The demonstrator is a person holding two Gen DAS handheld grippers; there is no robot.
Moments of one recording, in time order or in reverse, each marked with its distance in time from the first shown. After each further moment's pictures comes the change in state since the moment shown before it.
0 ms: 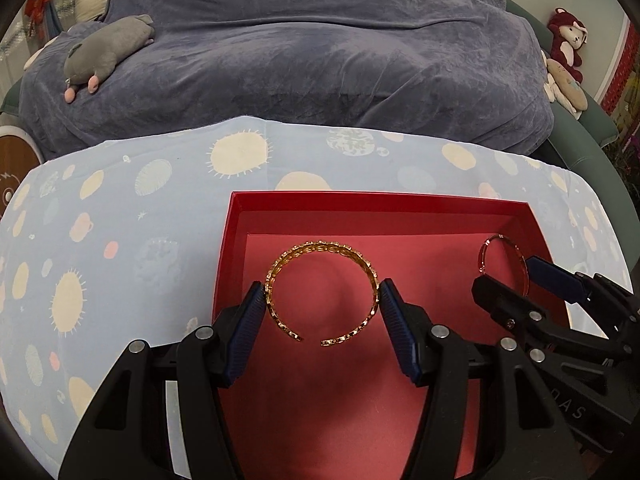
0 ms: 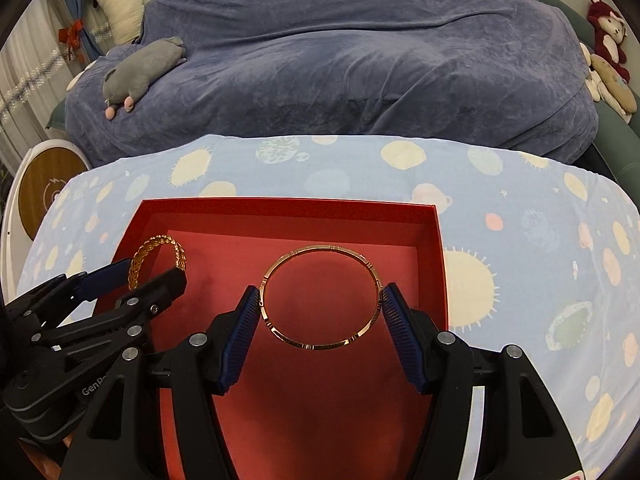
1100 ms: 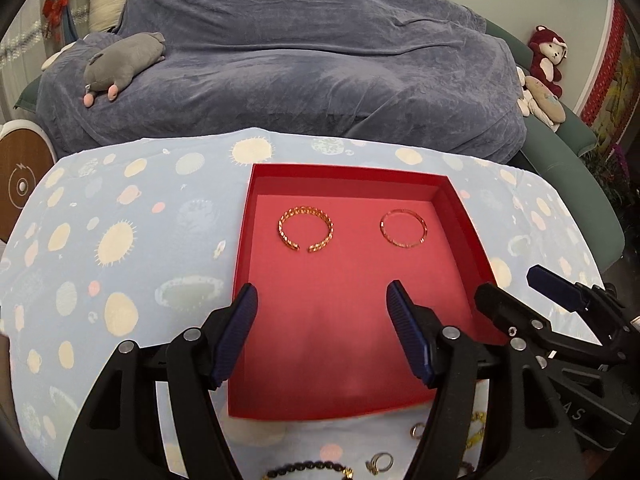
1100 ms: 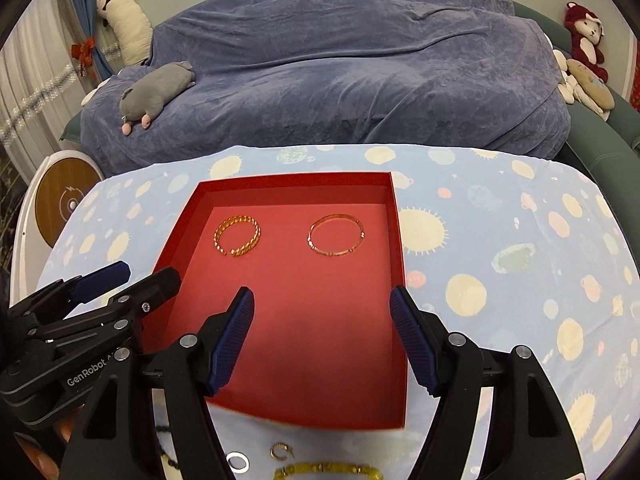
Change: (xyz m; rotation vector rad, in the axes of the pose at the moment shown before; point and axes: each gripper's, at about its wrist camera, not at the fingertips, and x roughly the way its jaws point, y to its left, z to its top) left arm -0.116 -0.013 -0.072 -0.002 -0.089 -0.025; right arm -0.124 0.015 -0.085 0.005 -0.114 -0.027
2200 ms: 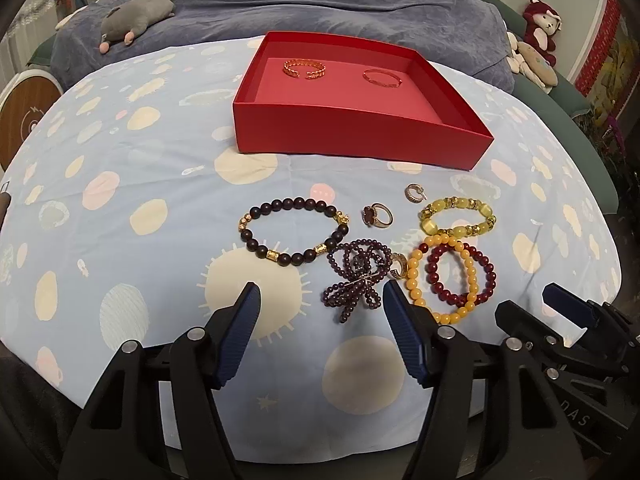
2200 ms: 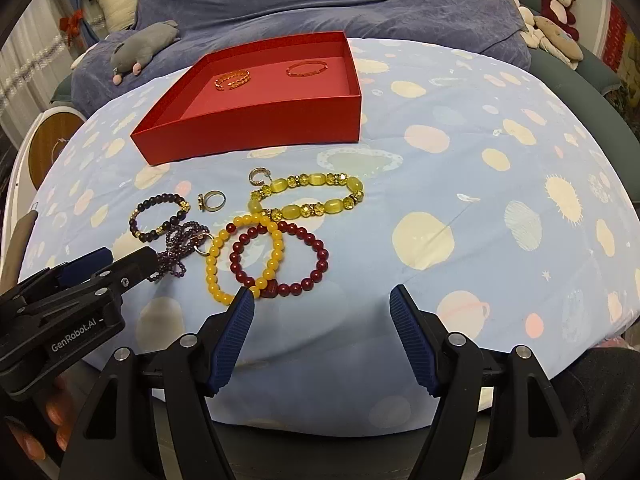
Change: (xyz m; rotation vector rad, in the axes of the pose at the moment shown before) left arm -0.048 -0.006 -0.178 -0.019 0.107 -0.022; right arm -0.059 -0.008 -0.191 0.078 0.140 -0.060
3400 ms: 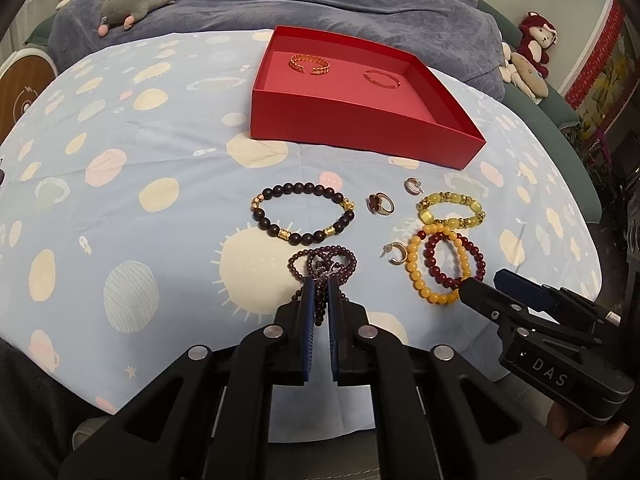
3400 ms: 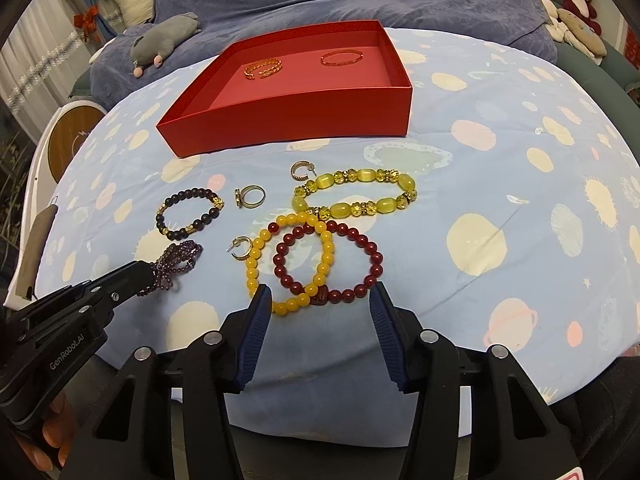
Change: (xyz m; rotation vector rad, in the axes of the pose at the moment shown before) left arm -0.013 0.022 -0.011 -0.042 0.010 -0.068; right arm 0.014 0.024 0.008 -0.026 0.039 0.094
